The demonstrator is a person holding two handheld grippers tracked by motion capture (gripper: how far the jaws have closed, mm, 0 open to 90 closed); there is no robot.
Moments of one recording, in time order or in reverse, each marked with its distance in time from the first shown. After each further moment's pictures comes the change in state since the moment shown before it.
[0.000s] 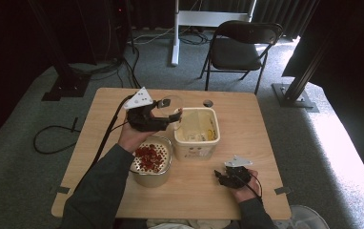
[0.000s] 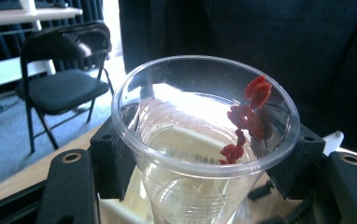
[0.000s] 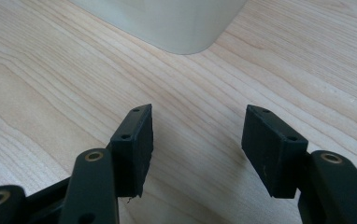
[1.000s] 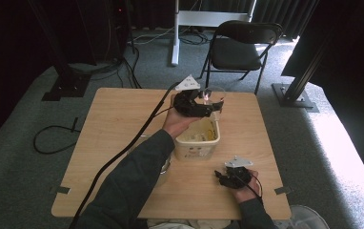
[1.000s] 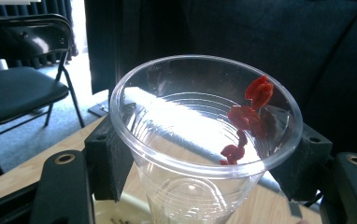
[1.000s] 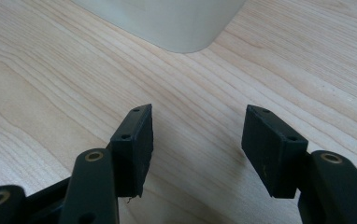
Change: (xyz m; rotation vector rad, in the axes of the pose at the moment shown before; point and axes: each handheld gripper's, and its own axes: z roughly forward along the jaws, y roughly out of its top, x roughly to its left) left arm -0.015 0.034 0.119 0.011 -0.105 -0.084; right arm 0.000 -0.001 -0.001 -0.001 -0.003 -0.001
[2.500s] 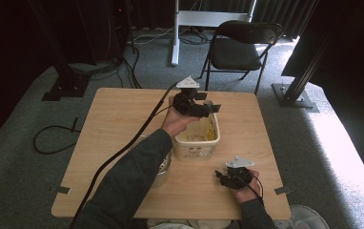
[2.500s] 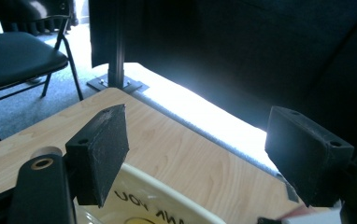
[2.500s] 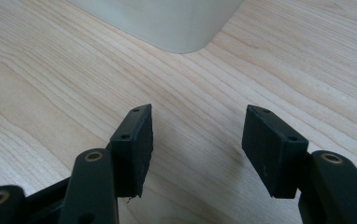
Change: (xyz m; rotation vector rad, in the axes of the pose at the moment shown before) left arm 0.011 -0.004 -0.001 0.098 0.014 -0.054; right arm -0.001 -0.001 -0.002 -0.004 -0.004 0.003
